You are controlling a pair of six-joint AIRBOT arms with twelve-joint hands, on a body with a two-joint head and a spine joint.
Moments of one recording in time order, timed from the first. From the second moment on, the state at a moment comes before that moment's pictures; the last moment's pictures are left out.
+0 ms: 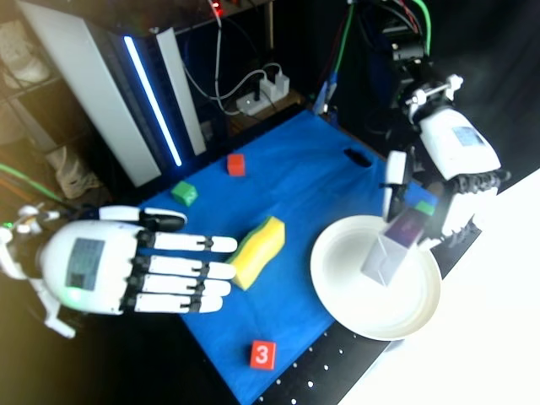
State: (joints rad) left arm 0.36 -1.47 1.79 -0.07 -0.28 1.07; right arm -1.09 -0.95 1.33 -0.11 1.12 -0.27
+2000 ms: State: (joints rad) left arm 1.10 -0.82 0.93 -0.33 -1.14 1.03; right arm -0.73 -1.13 1.52 -0.47 0.78 -0.17
